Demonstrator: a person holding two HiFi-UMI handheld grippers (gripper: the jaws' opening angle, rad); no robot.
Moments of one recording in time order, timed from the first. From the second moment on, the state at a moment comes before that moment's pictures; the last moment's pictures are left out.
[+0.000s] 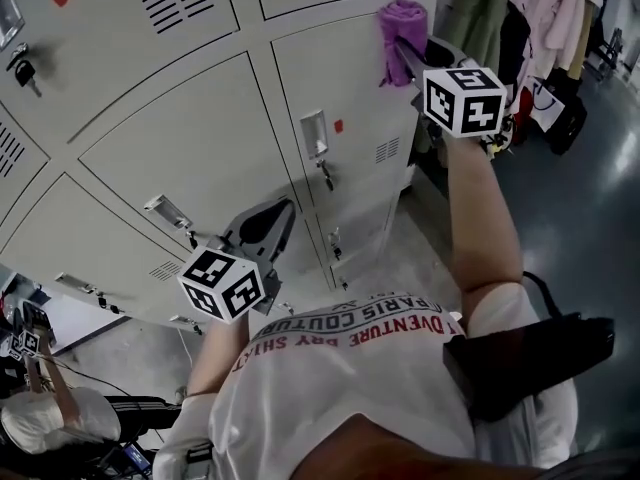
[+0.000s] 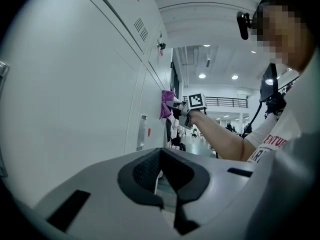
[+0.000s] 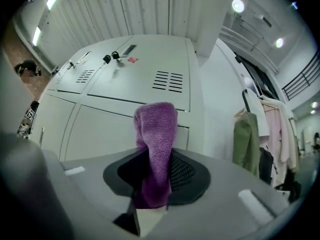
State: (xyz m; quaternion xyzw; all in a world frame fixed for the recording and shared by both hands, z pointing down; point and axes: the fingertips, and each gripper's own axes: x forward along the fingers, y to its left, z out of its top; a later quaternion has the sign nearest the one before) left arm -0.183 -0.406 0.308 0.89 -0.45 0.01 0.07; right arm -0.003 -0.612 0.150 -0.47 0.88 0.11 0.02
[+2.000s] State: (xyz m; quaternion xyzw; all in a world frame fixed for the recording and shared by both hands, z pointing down) left arm -0.203 -0.390 0.320 0.87 -0.48 0.01 0.09; right arm -0.167 -0.503 0.237 -0.31 0.94 0.12 0.00
